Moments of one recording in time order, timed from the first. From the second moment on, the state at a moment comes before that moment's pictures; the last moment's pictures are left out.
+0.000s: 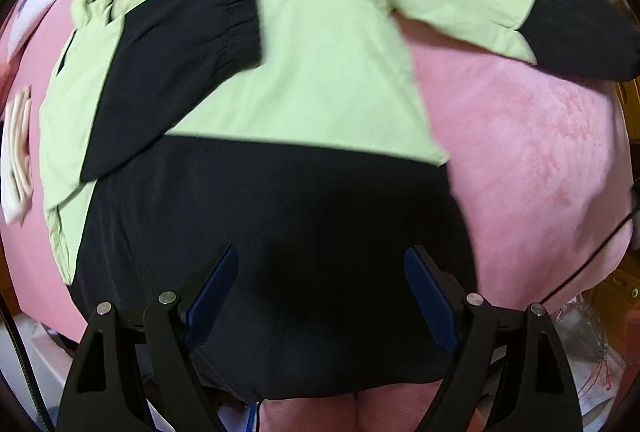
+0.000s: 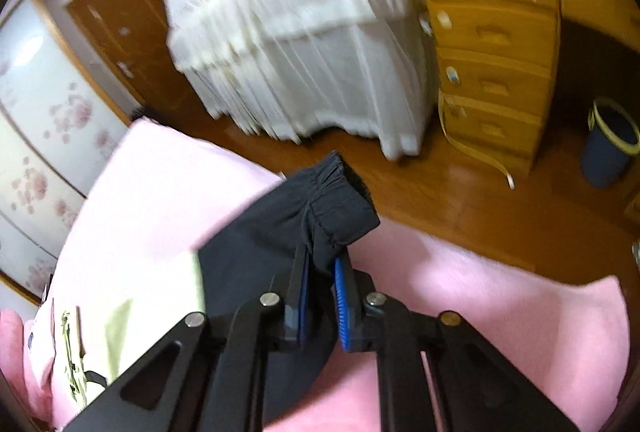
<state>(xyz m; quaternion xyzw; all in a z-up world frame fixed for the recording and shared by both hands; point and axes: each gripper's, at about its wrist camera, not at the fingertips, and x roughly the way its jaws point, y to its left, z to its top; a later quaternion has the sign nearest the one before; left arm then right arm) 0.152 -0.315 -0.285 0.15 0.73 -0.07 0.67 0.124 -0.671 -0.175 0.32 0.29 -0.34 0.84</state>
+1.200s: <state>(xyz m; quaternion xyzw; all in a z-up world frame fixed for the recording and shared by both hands) 0.215 -0.087 -0.267 0.00 0.65 -0.04 0.76 0.229 -0.327 -0.252 0.17 0.48 0.07 0.86</state>
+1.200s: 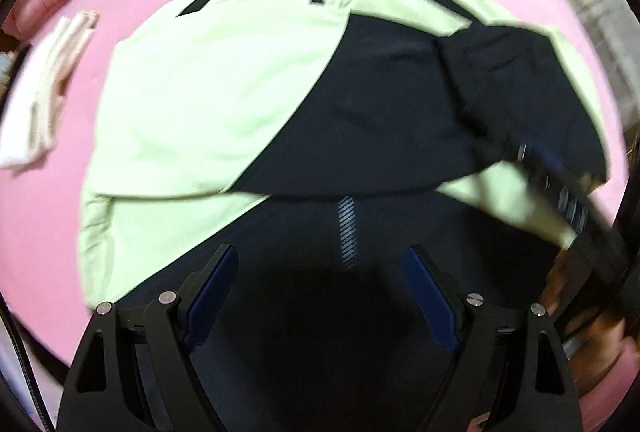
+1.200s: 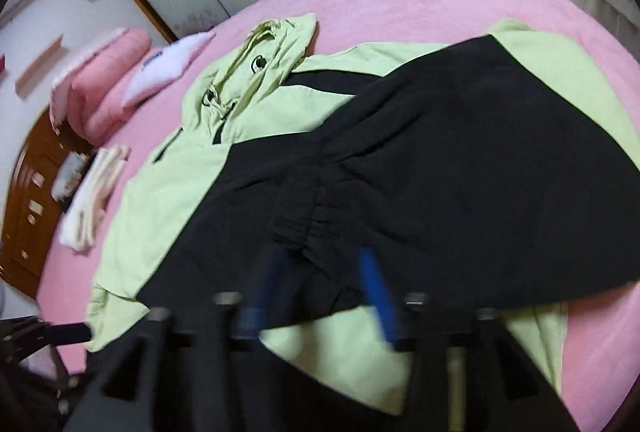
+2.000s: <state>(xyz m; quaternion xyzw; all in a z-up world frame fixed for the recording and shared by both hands) 0.290 -0.202 -0.334 -0.19 0.62 -0.05 0.76 0.155 -0.436 -0.251 0.16 0.51 -0.02 0.84</state>
